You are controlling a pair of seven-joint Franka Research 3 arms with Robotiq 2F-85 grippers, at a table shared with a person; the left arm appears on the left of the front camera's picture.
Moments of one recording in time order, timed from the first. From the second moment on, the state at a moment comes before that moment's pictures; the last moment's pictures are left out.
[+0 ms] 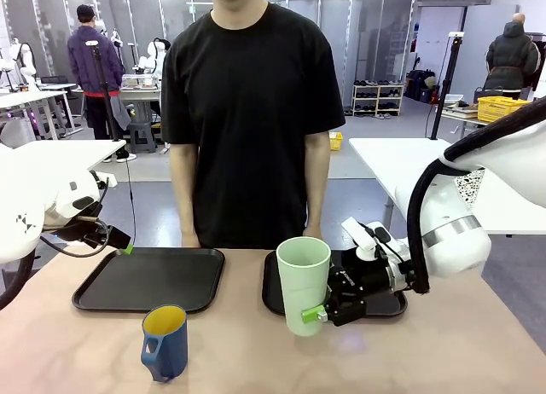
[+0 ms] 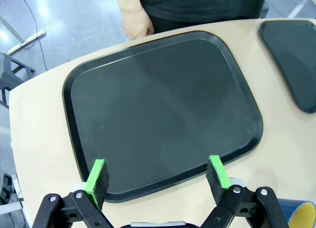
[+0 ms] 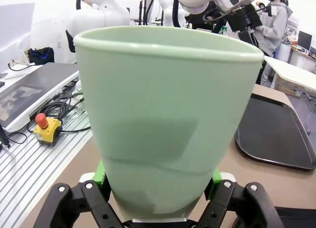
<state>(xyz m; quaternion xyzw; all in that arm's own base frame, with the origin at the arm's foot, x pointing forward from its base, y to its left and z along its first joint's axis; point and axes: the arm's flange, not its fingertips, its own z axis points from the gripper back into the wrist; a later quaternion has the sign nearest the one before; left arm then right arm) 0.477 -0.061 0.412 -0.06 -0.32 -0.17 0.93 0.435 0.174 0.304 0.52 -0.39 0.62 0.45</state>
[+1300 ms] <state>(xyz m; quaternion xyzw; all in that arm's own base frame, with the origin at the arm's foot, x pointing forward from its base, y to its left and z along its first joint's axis) 0.477 -0.061 0.412 -0.06 -0.32 -0.17 0.93 0.435 0.176 0.305 0.52 -0.39 0.62 0.44</state>
